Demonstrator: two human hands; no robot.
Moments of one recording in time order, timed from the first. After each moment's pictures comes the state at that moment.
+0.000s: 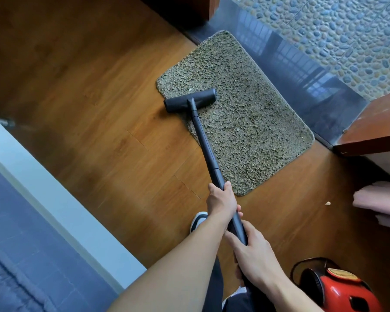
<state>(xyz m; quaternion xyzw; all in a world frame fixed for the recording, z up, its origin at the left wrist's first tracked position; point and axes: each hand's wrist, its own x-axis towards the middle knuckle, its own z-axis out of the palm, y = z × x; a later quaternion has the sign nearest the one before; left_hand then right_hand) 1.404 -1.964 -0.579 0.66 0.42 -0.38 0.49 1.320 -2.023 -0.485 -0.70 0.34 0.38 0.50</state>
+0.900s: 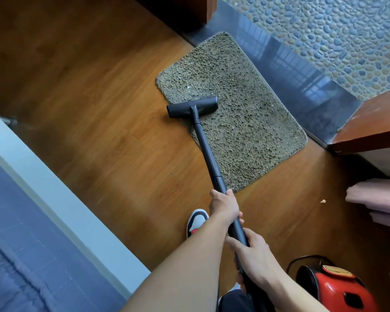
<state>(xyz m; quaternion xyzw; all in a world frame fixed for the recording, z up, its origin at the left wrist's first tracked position) 1.378 -1.979 -0.571 0.66 0.43 -0.43 0.45 1.294 -2.040 -0.480 -0.66 0.36 0.43 0.49</state>
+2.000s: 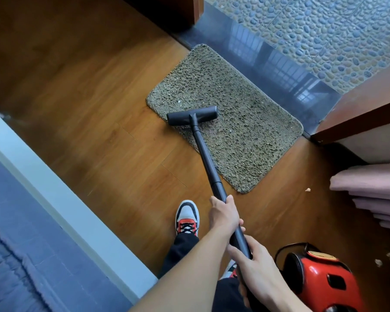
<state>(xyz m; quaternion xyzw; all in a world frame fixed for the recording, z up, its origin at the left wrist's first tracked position) 1.284 -2.013 -0.563 0.66 0.42 -0.40 0.48 1.205 -2.077 -0.465 -0.67 0.36 0.41 0.50</state>
